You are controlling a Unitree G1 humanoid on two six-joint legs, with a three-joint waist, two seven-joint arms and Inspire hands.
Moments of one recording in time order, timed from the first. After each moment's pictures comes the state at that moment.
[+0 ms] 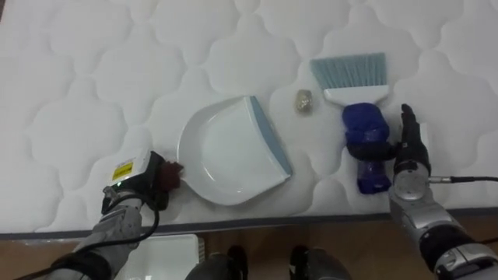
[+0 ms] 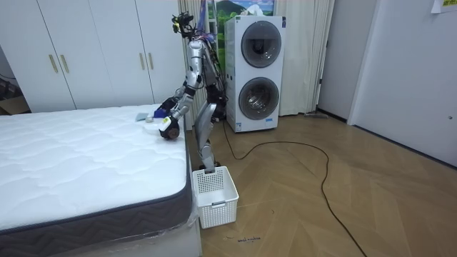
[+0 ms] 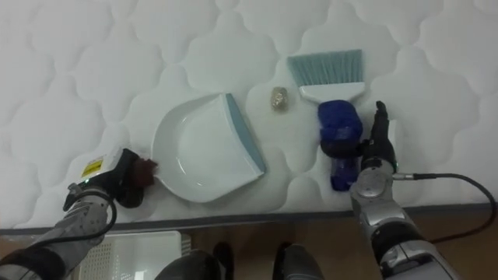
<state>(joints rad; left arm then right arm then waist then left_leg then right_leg) -0.42 0.34 -0.44 1.11 0.54 -0.09 0.36 -0.47 -0.36 0.29 1.10 0.21 -0.18 -0.45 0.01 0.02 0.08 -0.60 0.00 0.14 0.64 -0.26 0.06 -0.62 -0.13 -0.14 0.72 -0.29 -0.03</state>
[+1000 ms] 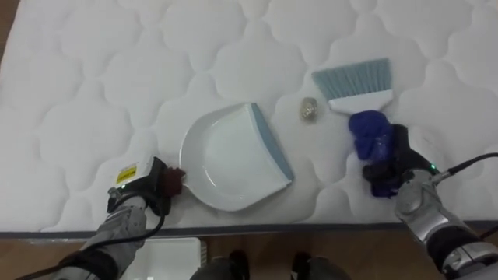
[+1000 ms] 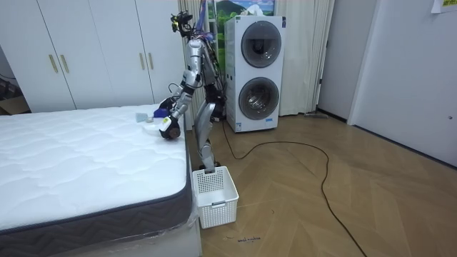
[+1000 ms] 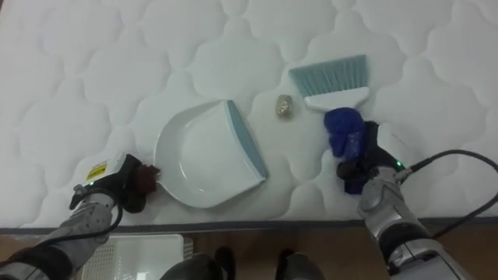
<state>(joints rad) -0.43 0.30 -0.45 1.12 0.52 0.01 0.32 -0.49 -0.41 0.38 1.18 -0.34 0.01 -0.45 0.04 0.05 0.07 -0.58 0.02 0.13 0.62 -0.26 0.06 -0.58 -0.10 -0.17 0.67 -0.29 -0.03</state>
